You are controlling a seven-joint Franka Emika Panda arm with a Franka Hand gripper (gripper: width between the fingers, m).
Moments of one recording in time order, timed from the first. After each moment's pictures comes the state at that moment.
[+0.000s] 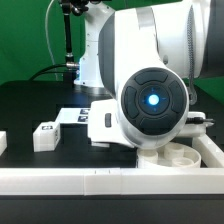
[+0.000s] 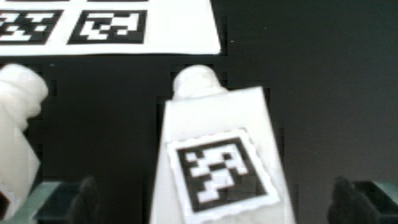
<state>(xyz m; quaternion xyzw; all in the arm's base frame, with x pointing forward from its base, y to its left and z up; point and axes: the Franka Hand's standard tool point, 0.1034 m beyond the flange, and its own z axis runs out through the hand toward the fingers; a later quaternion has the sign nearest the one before) 0.500 0.053 0.012 -0.86 0.04 0.51 0.06</state>
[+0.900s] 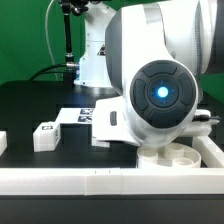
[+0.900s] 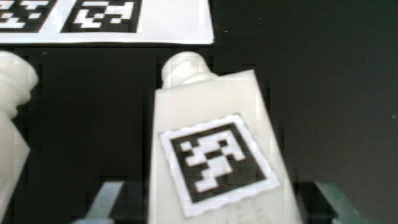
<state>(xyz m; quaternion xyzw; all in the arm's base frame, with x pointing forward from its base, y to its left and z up) 0.505 0.057 0.021 -0.86 0.03 0.51 0.06</state>
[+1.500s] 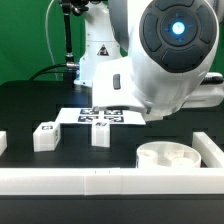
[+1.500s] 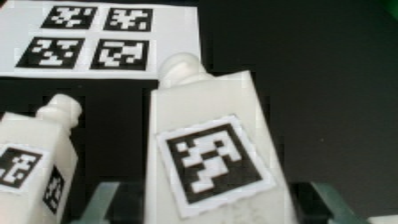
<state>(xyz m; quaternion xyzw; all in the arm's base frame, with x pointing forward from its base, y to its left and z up) 0.532 0.056 0.070 -0.87 0.02 0.50 0.06</state>
